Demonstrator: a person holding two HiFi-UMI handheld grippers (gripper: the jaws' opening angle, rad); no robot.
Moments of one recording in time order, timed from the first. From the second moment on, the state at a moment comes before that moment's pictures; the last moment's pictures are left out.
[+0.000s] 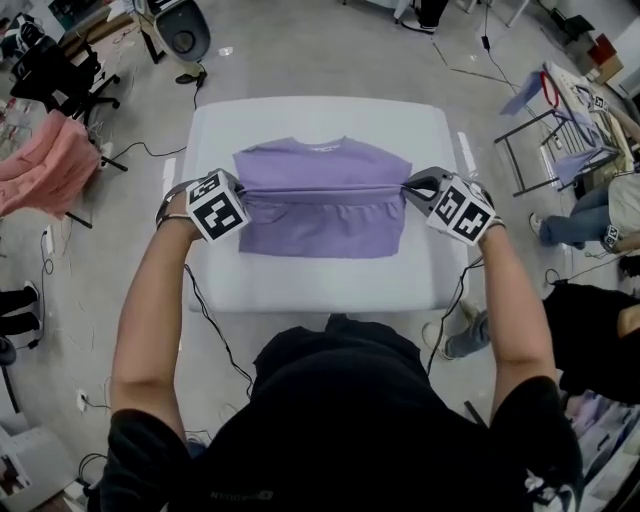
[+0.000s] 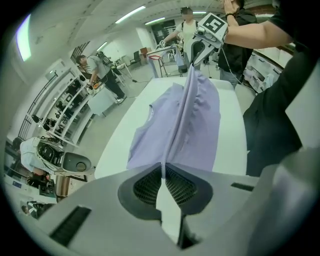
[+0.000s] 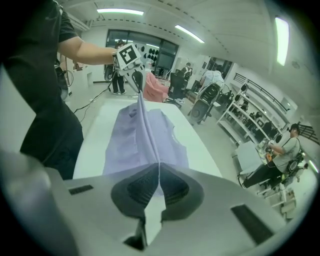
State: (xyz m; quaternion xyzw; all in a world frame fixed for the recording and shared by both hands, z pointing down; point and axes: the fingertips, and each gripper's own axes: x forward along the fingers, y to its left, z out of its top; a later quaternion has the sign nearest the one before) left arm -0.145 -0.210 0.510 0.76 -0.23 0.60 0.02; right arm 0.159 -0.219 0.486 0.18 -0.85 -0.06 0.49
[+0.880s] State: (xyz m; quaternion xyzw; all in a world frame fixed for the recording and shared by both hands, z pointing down) left arm -0.163 -0.377 0.606 0.68 -0.35 0.64 0.08; right arm 0.148 -0.390 0.597 0.26 -0.83 0.05 0.50
